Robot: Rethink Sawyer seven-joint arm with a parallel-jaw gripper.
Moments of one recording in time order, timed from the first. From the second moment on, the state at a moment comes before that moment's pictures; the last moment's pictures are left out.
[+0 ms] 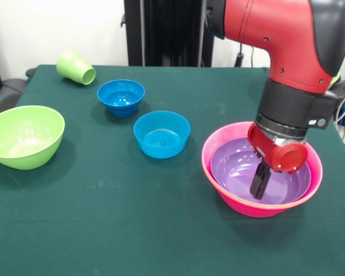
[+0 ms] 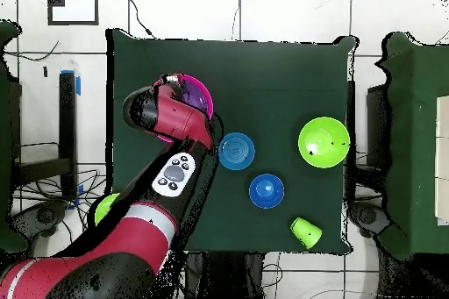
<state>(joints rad) 0.27 -0.14 -0.46 1.29 0.67 0.23 2.81</state>
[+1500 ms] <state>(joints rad) 0.29 -0.07 -0.48 1.28 0.75 0.21 2.81</state>
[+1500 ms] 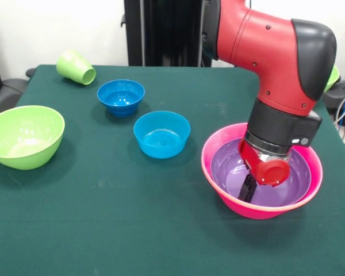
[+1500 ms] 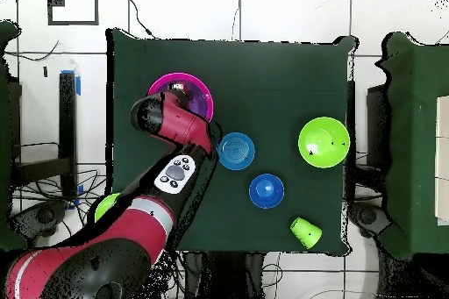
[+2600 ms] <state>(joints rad) 0.31 -0.26 -0.51 1.47 0.76 0.28 2.81</state>
